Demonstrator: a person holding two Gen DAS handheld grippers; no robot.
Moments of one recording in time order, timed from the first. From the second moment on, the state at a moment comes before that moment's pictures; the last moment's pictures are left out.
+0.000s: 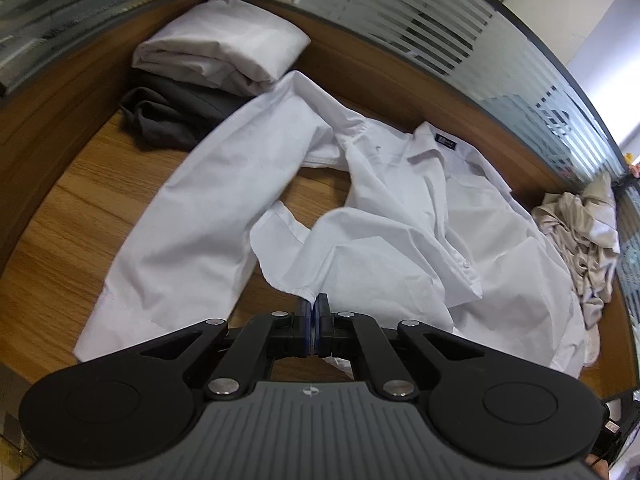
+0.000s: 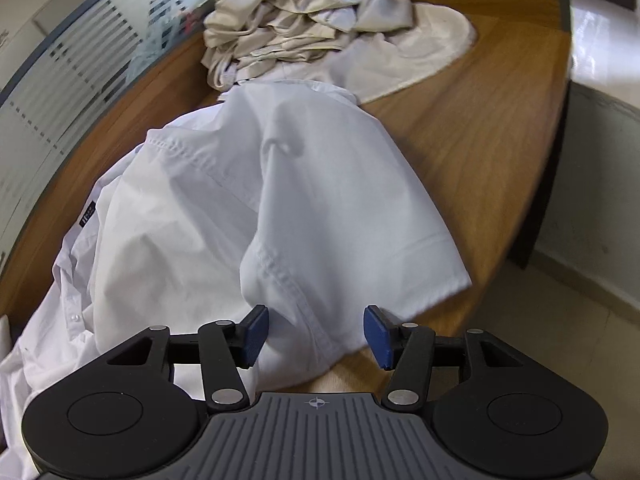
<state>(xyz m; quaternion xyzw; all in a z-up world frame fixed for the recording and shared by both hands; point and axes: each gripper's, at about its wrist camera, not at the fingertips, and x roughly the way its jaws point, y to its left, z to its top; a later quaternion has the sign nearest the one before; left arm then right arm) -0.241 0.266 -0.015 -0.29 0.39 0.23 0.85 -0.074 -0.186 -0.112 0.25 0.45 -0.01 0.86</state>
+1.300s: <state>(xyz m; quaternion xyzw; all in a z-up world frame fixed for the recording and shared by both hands) -0.351 0.038 -0.021 -0.13 0.39 0.35 0.84 -0.034 -0.228 -0.008 -0.17 0.50 0.33 0.79</state>
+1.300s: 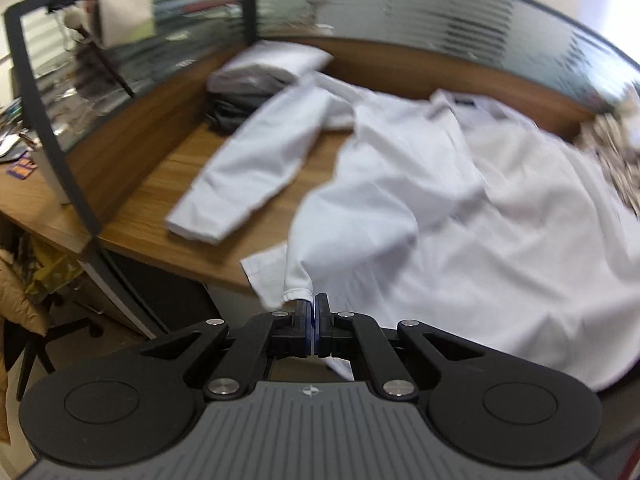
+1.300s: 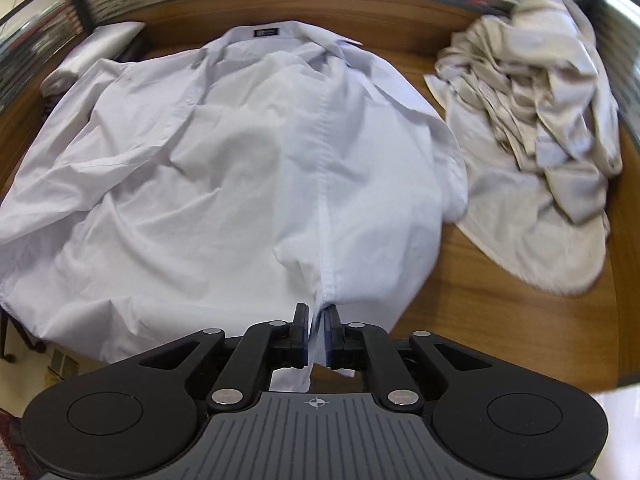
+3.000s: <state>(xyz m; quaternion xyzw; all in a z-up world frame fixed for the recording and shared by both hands) -0.340 0.239 -0.099 -0.19 0.39 0.30 0.85 -0.026 -0.001 0.019 -0.14 0.48 0.33 0.80</state>
